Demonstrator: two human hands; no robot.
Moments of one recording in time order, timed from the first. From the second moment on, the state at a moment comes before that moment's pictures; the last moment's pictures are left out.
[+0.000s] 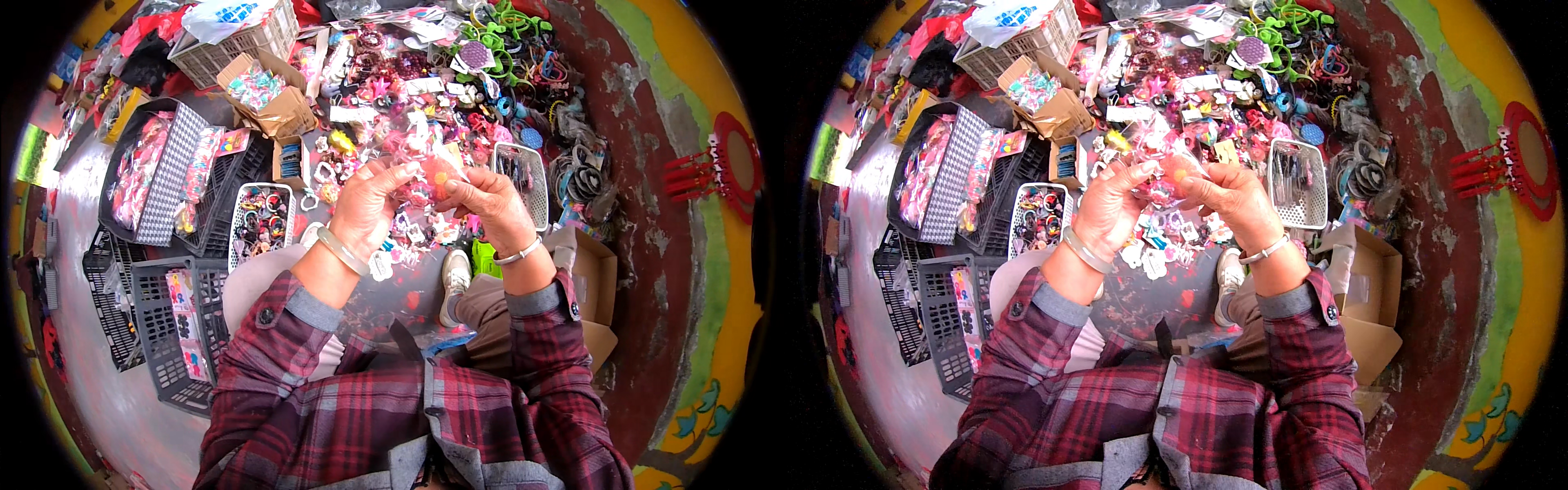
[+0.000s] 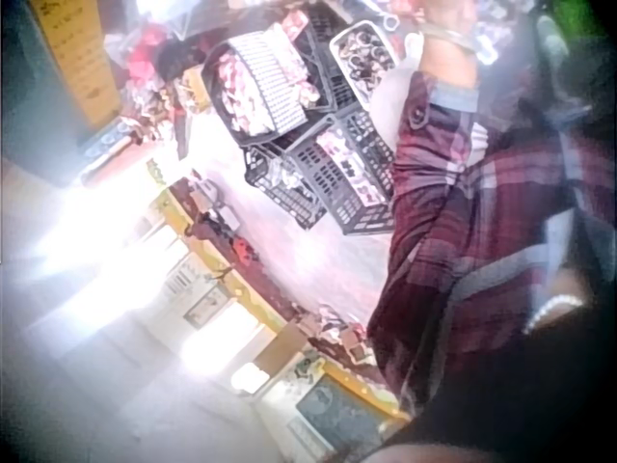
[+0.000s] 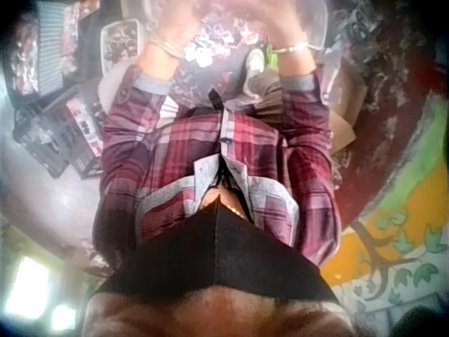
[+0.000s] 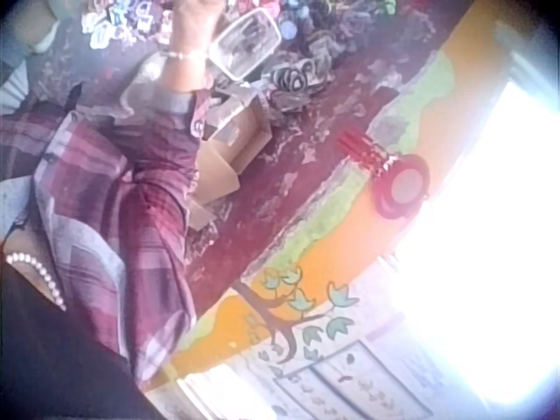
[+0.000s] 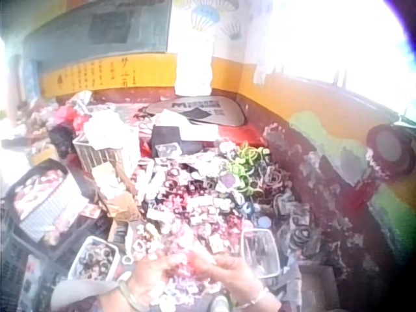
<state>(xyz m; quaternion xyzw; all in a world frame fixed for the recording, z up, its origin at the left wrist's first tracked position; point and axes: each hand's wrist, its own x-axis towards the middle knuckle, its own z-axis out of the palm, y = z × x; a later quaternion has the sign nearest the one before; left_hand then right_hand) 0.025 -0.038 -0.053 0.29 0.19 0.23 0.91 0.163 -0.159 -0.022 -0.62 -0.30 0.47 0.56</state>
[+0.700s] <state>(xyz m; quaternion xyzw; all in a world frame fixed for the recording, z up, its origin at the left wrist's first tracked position) 0.026 -0.048 -0.049 0.34 0.21 0.19 0.90 0.161 -0.158 -0.027 -0.60 -0.26 0.44 0.61</state>
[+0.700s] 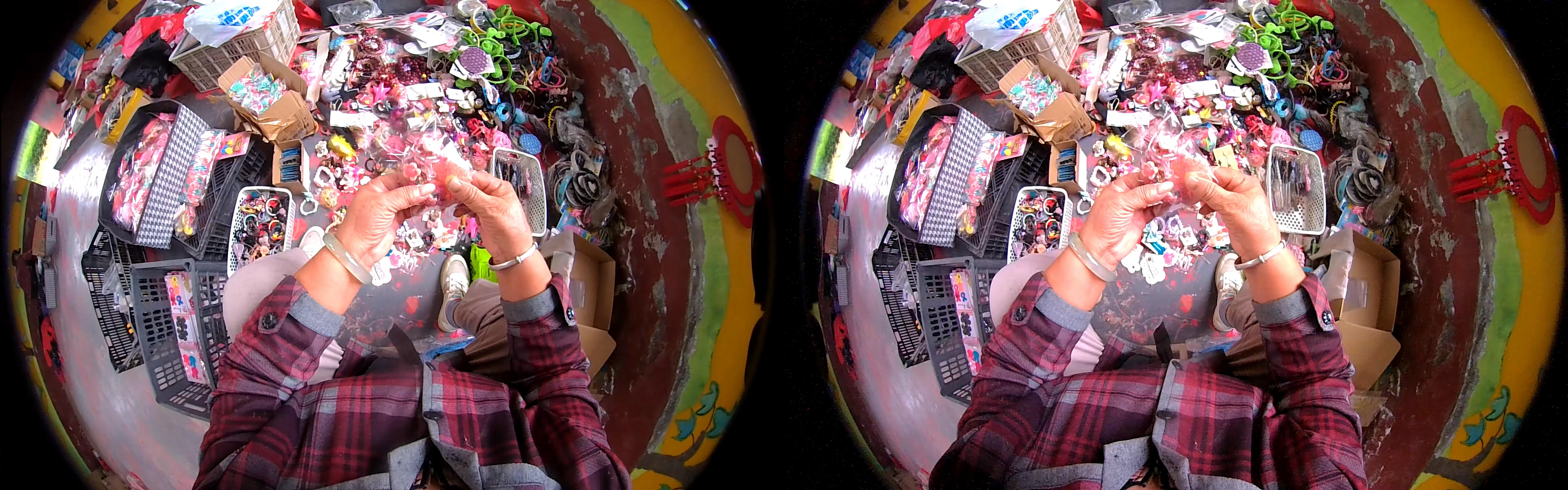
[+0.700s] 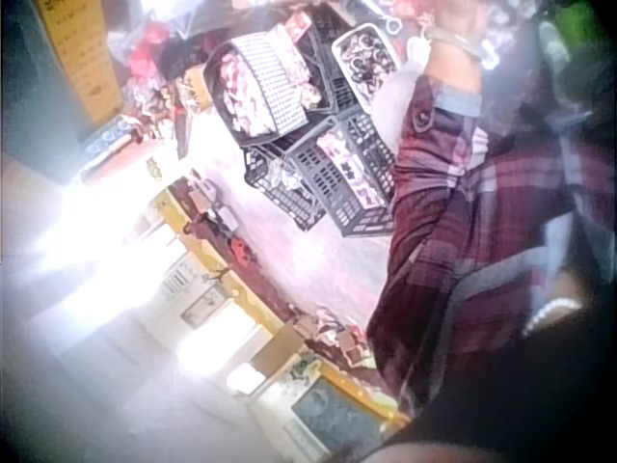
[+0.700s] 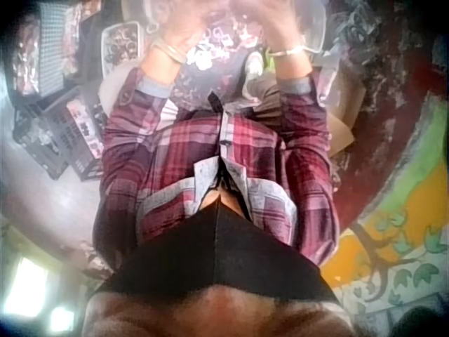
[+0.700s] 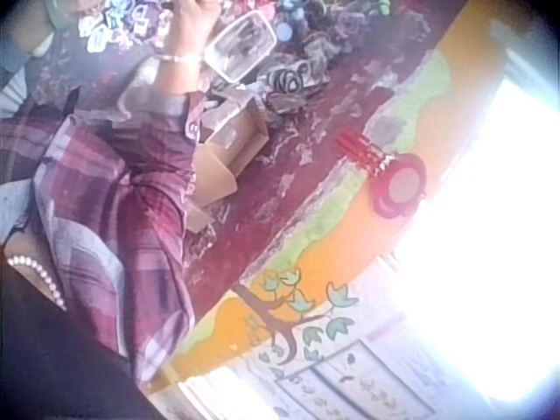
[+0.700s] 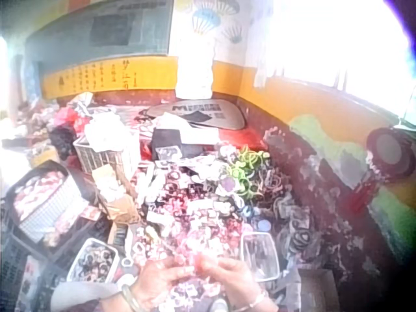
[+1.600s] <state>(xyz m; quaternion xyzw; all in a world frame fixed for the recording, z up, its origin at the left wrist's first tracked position) 0.025 -0.043 -0.058 0.28 0.20 0.27 0.90 0.152 -0.155 -0.027 -0.59 -0.29 0.48 0.57</state>
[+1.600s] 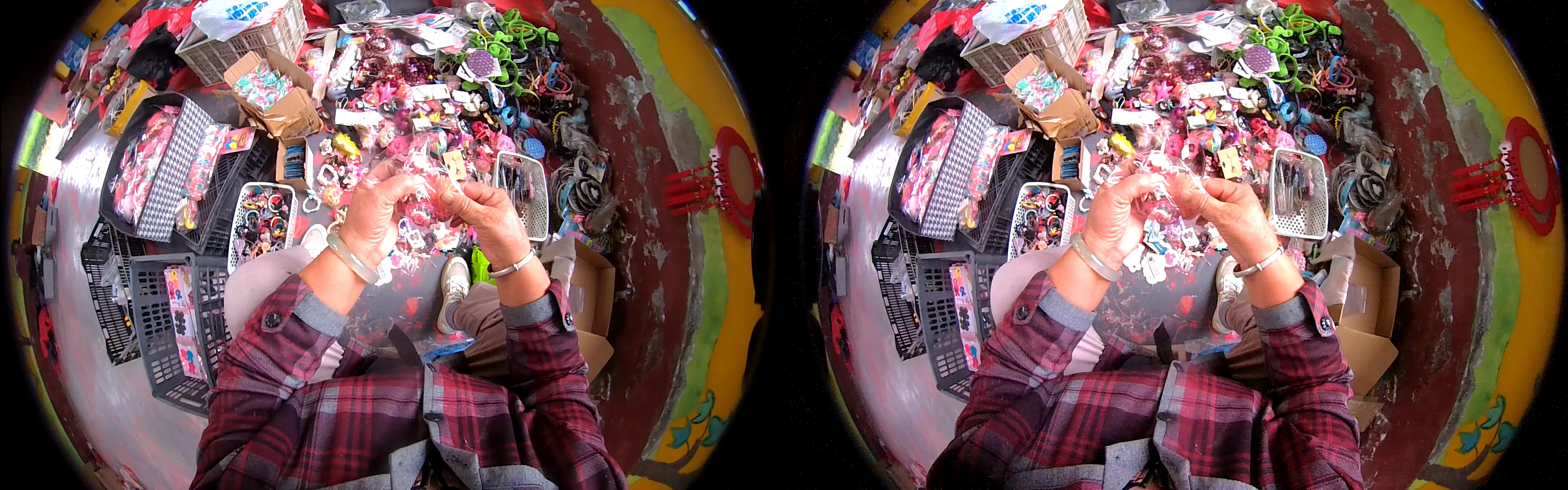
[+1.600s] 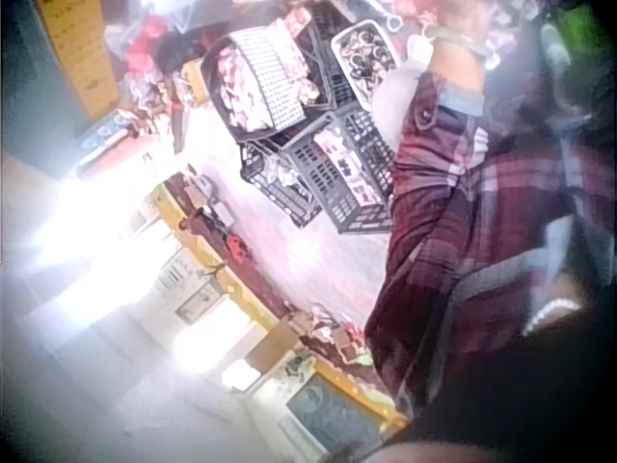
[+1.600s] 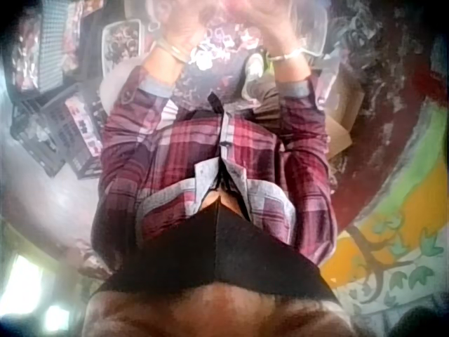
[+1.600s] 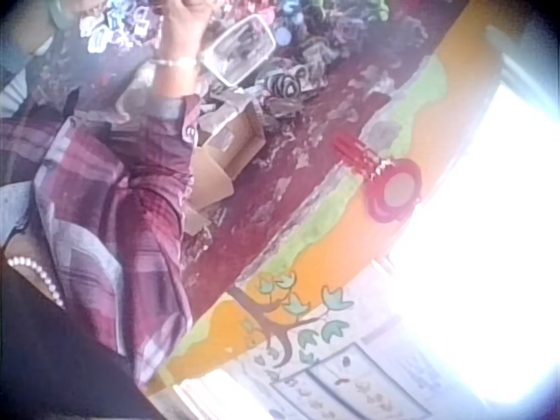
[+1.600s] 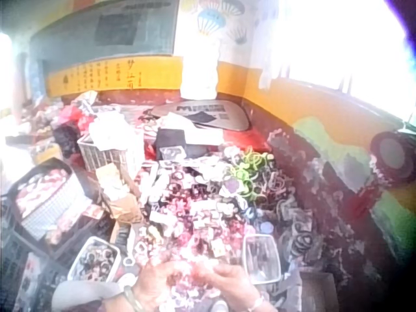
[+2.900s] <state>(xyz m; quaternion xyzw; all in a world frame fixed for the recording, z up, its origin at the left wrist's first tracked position) 0.018 -0.023 -0.038 0.43 0.19 0.18 0.87 0.186 -0.173 -0.019 -0.58 -0.24 0.49 0.61</state>
